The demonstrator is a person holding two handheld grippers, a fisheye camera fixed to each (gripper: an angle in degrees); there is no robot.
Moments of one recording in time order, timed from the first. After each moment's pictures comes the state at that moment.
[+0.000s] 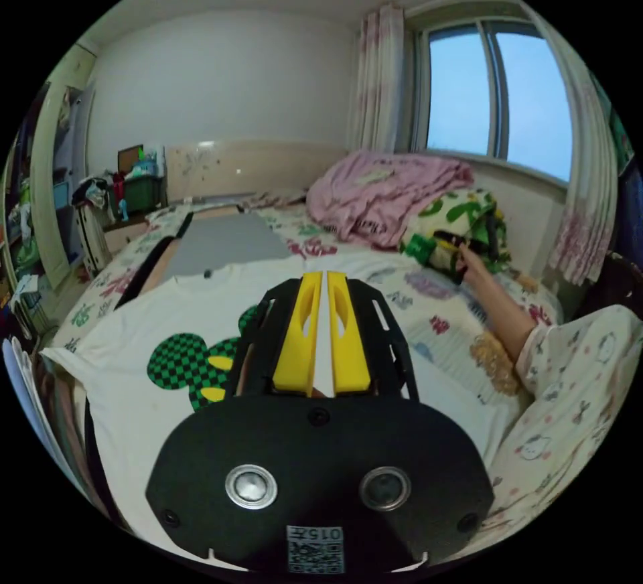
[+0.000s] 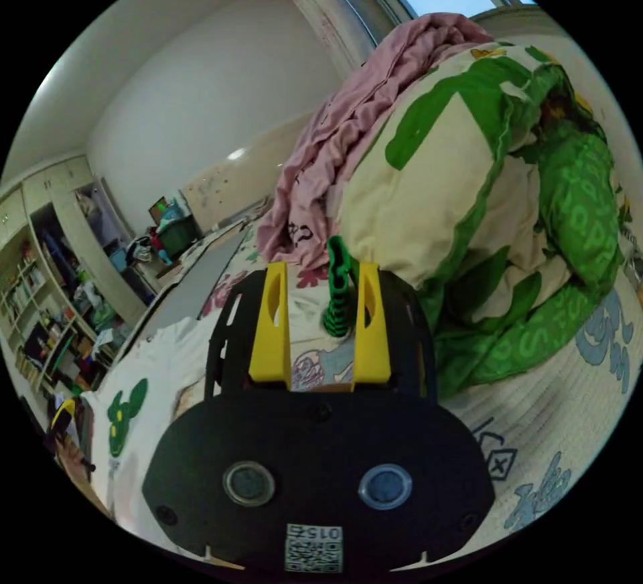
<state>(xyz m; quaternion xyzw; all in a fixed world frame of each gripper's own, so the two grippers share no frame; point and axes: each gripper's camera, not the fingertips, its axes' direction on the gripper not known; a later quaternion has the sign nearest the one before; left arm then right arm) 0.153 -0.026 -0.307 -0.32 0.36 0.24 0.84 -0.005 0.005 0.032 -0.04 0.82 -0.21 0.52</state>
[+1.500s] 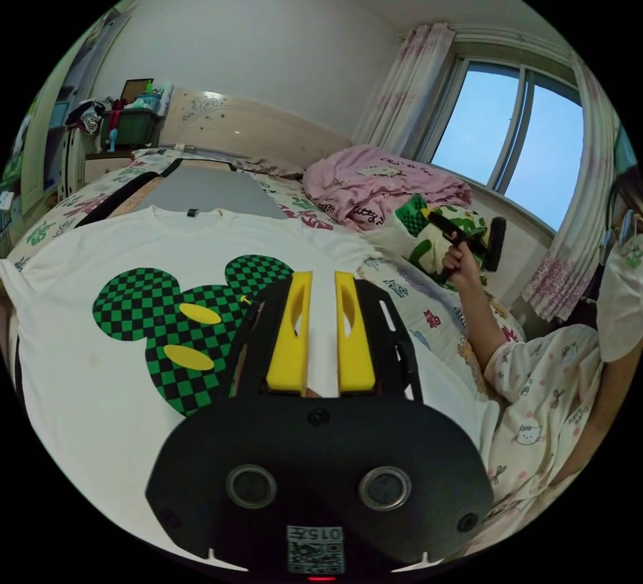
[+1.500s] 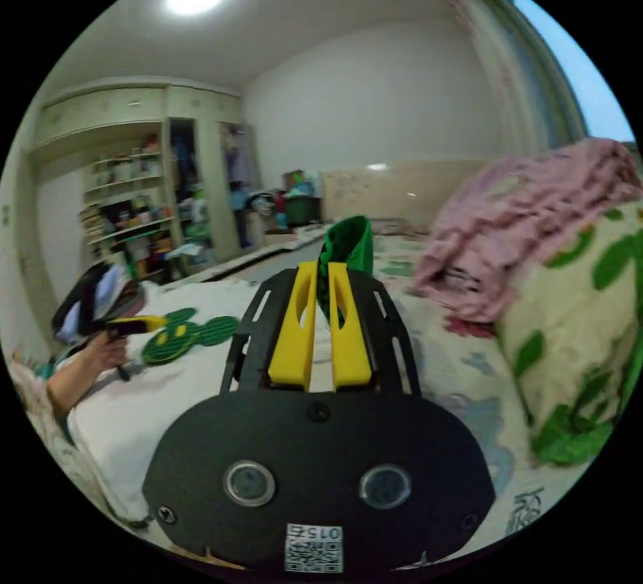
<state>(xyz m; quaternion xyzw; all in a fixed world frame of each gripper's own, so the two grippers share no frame) 0.213 0.215 -0.471 -0.38 0.40 0.11 0.82 0.129 0.271 -0.029 -0.29 0.62 -0.36 0.63</state>
